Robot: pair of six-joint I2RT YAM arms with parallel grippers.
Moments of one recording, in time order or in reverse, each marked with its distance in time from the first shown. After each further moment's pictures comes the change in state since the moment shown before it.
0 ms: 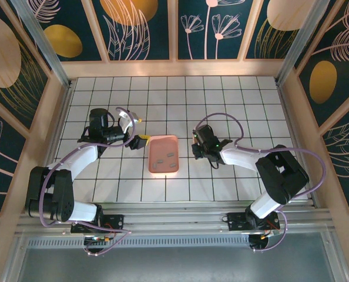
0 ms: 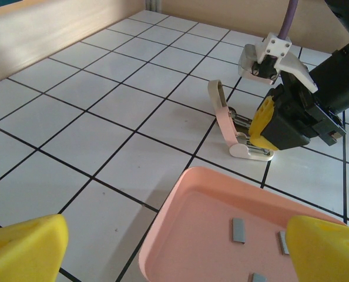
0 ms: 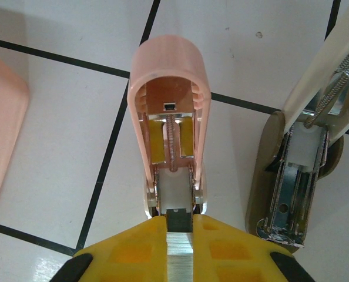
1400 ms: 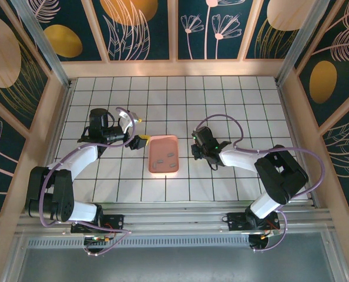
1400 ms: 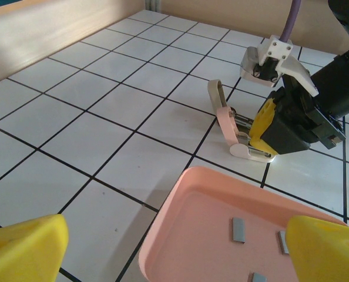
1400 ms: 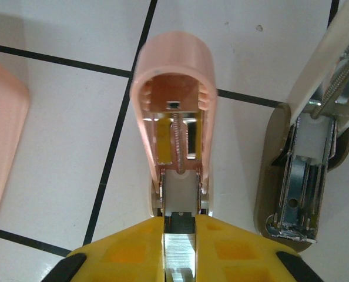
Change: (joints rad) left arm 0.000 0.000 0.000 -0.002 0.000 0.002; right arm 0.022 0.003 -0.022 0.037 0.020 0.055
